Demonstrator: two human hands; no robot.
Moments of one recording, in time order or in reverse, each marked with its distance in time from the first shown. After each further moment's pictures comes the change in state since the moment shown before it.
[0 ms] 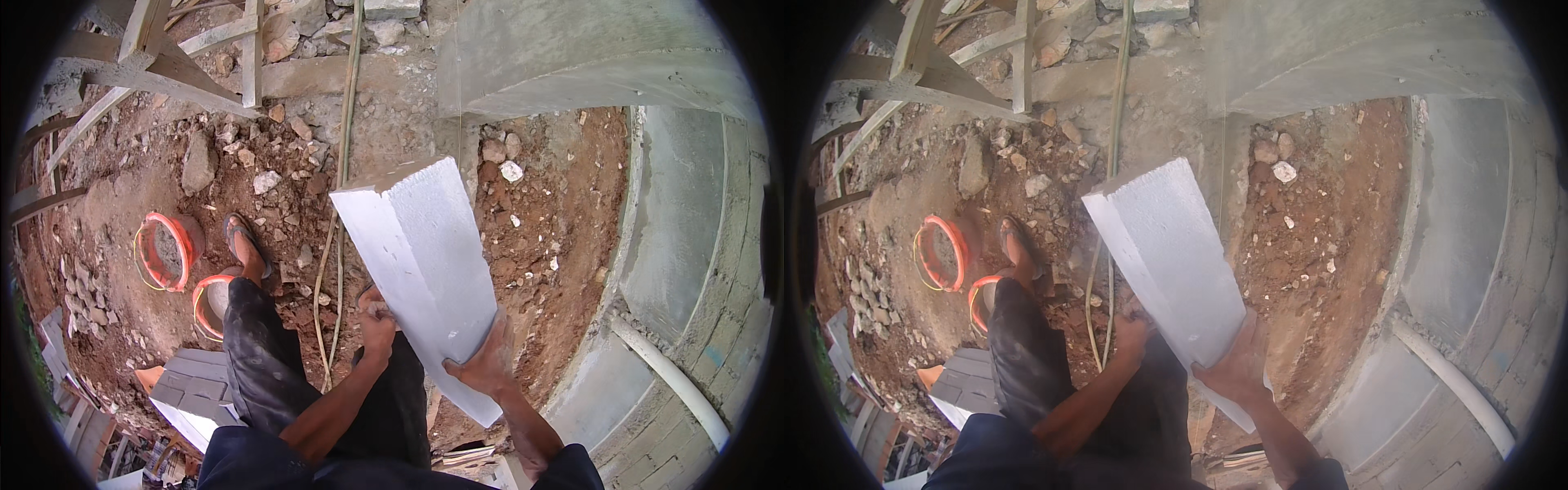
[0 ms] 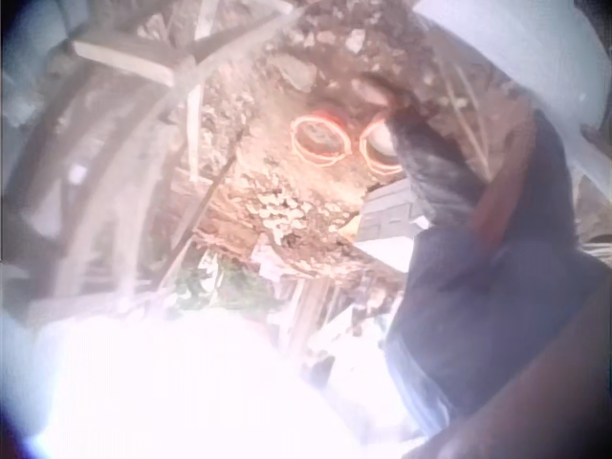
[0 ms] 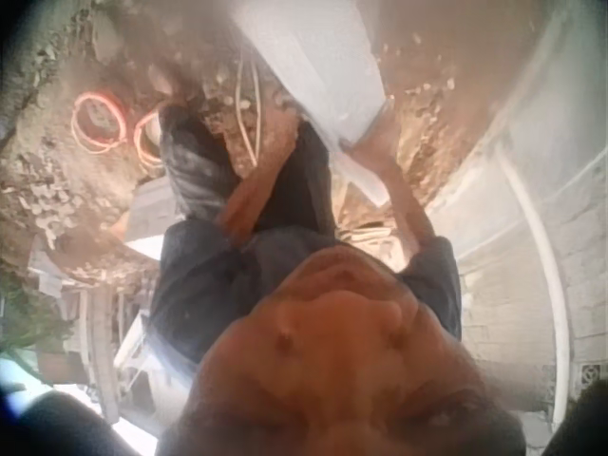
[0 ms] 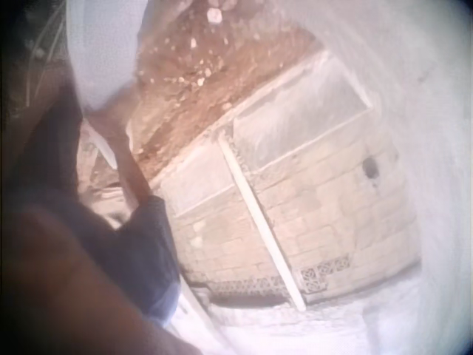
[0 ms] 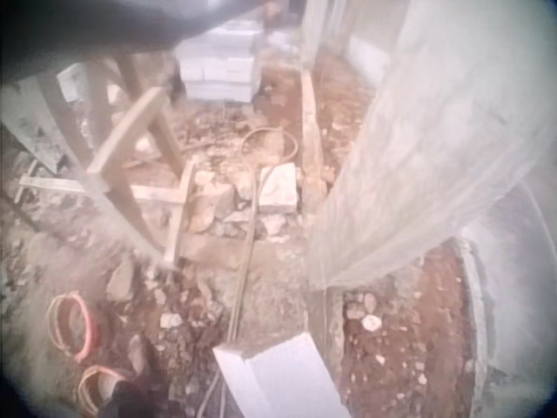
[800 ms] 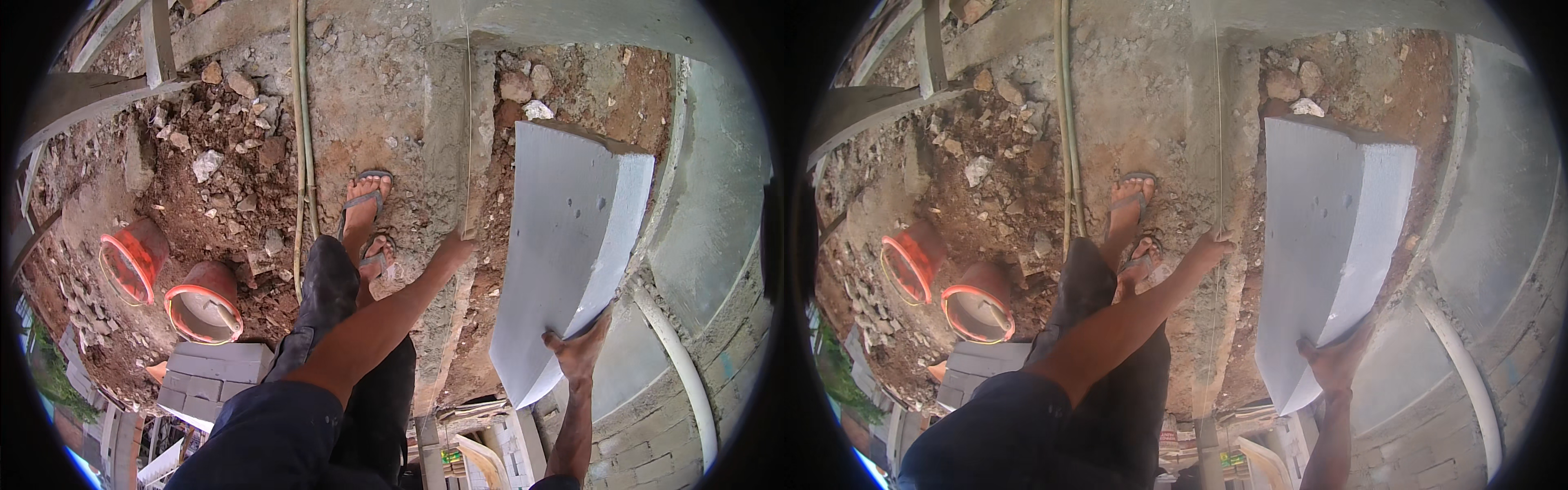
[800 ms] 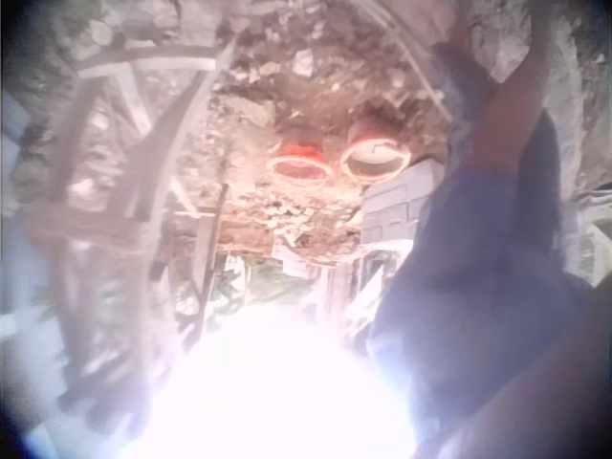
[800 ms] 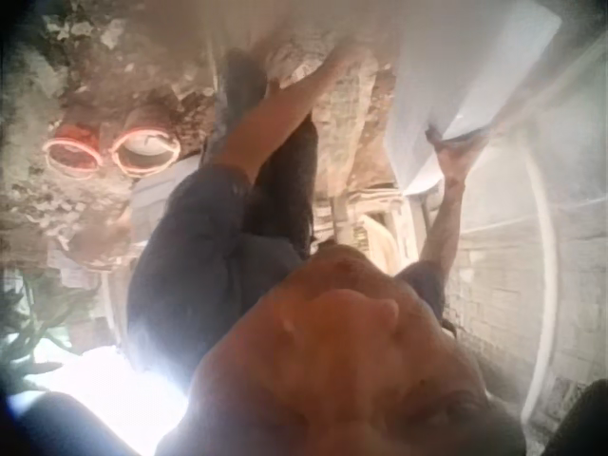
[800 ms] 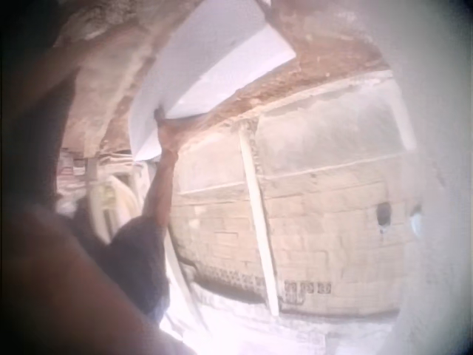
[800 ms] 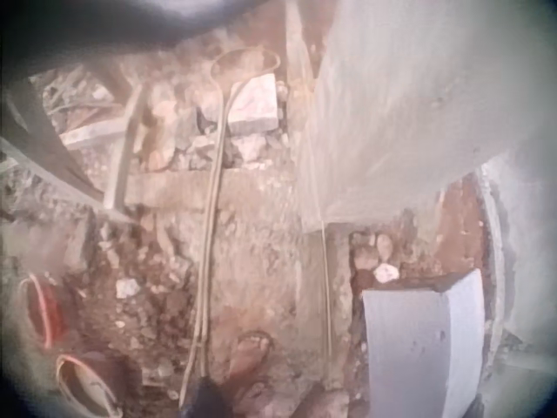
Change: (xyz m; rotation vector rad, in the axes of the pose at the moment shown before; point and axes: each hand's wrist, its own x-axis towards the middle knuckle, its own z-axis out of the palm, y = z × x) left_hand 0.195 -0.143 0.187 0.570 -0.784 -0.388; right_hand 0.133 0.192 -0.022 0.134 0.404 0.264
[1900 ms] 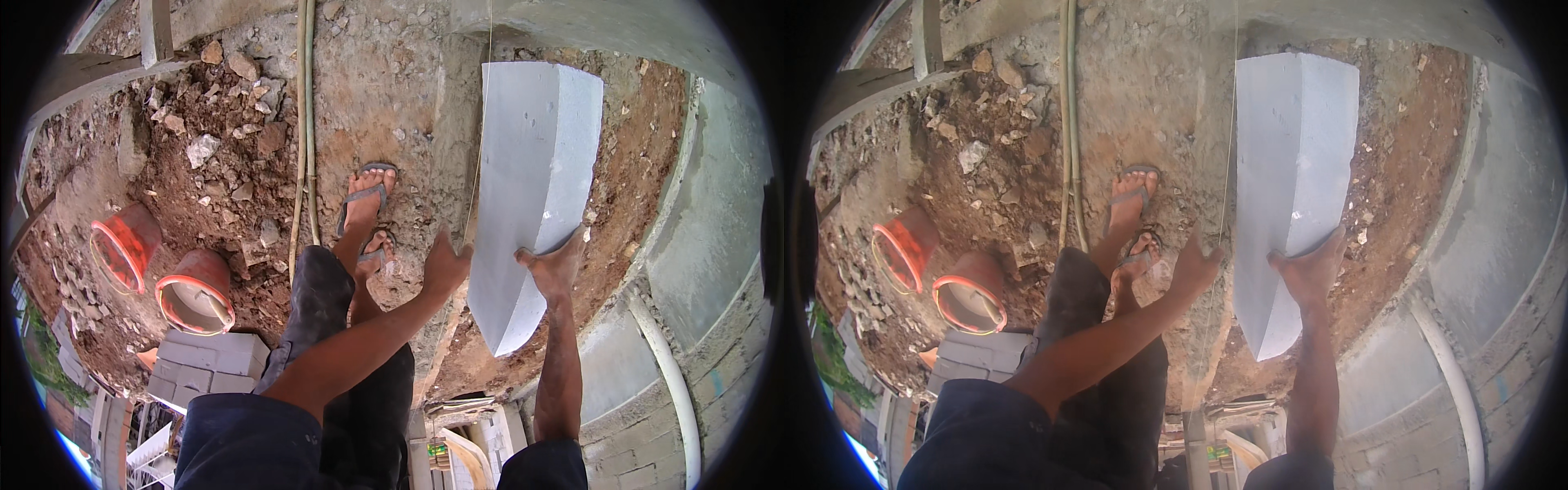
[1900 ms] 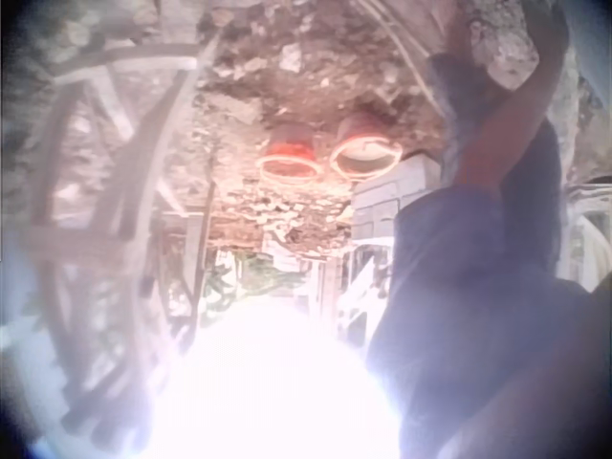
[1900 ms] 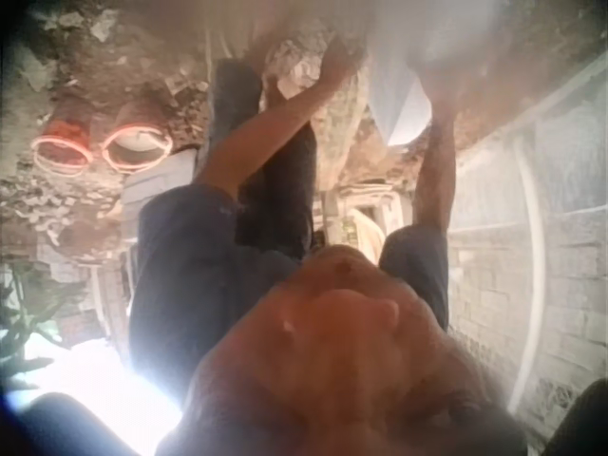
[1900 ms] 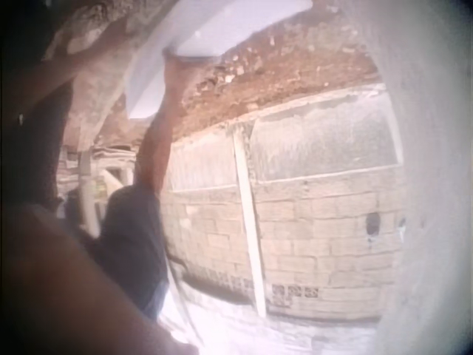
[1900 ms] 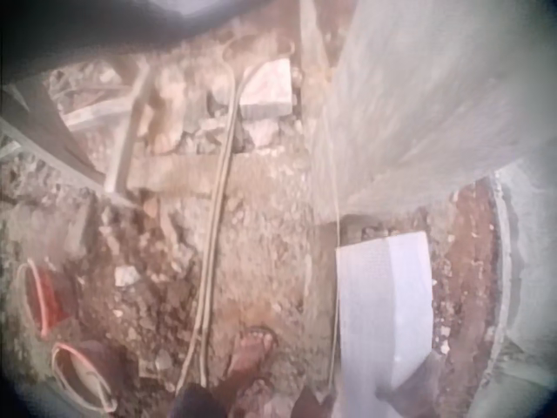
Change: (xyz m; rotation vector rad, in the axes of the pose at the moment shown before) left_hand -0.050 0.006 0.004 0.218 0.501 0.152; right_hand 0.113 -0.079 0.099 0.004 -0.064 -0.044
